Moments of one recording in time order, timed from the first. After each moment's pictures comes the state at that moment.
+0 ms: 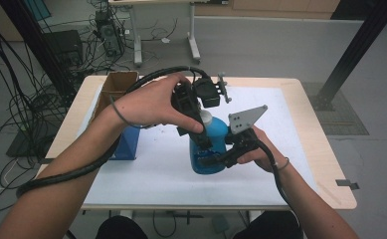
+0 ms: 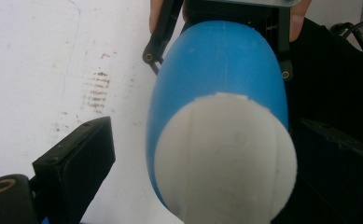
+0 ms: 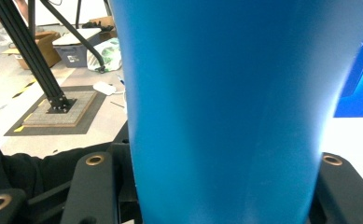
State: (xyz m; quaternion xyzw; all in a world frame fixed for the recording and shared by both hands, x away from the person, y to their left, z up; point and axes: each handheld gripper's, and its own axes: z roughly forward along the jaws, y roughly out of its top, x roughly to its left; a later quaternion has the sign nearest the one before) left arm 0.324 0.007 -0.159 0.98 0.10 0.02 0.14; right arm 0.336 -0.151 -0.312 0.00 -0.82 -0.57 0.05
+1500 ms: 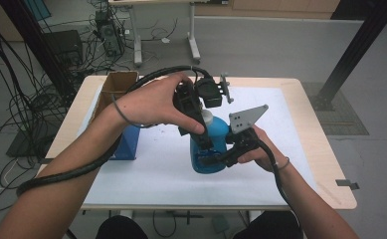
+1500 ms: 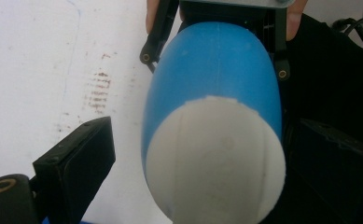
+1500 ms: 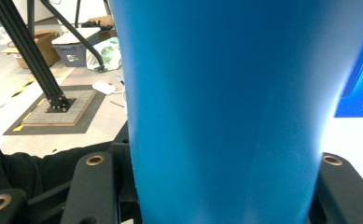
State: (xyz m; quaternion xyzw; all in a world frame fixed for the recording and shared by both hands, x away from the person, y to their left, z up) left arm 0.322 0.004 -0.157 0.98 0.10 0.02 0.14; right arm 0.337 -0.152 -0.311 0.00 -0.82 -0.57 0.05
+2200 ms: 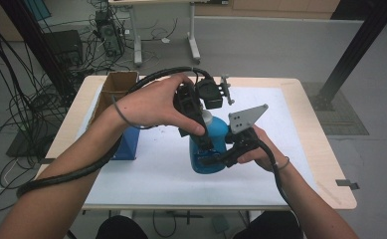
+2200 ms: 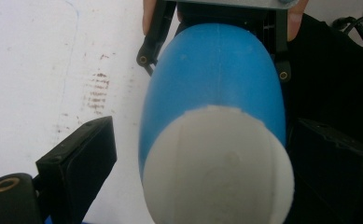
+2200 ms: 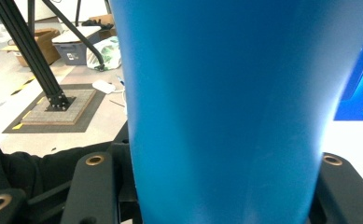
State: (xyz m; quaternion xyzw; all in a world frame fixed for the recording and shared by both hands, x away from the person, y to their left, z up) left arm 0.320 0.003 -0.157 0.99 0.09 0.02 0.14; right arm 0.335 -0.150 -0.308 0.01 -0.82 -0.57 0.05
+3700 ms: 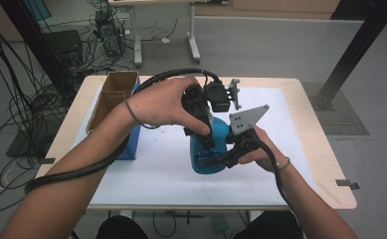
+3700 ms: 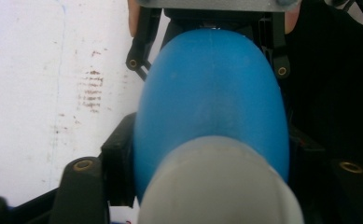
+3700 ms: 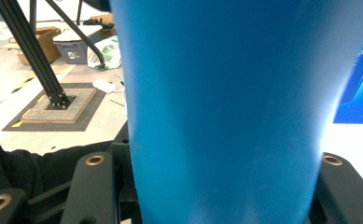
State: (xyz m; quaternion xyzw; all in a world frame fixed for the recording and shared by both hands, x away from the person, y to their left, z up) left arm 0.320 -0.012 -0.159 0.99 0.06 0.01 0.10; right arm 0.333 -0.152 -0.307 0.01 -0.82 -0.57 0.05
